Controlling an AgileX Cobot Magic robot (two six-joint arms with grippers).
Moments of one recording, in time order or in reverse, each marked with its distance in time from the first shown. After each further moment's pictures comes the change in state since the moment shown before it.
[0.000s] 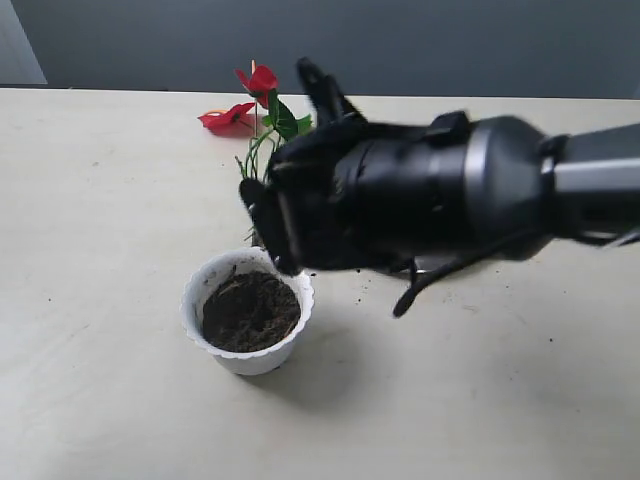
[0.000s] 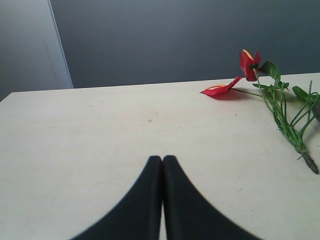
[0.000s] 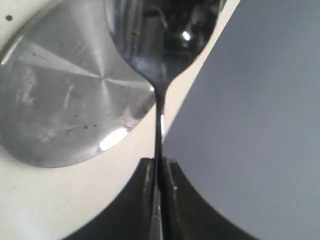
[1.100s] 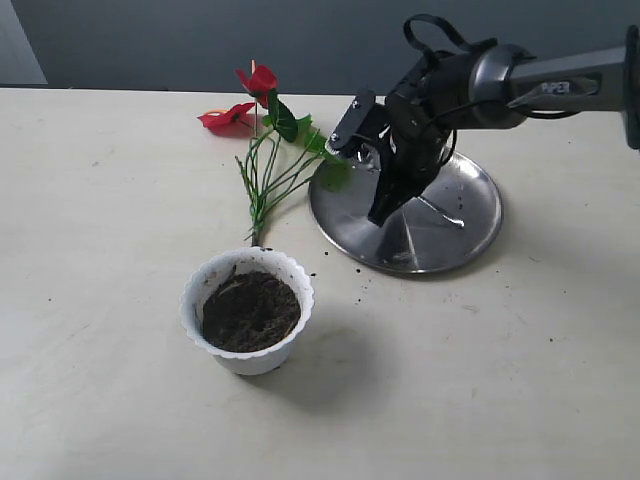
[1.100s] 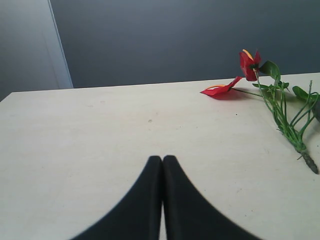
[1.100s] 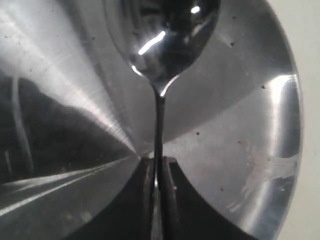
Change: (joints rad) left arm 0.000 0.000 0.000 0.000 0.000 0.000; right arm -0.510 0.395 -0.336 0.634 -0.363 0.051
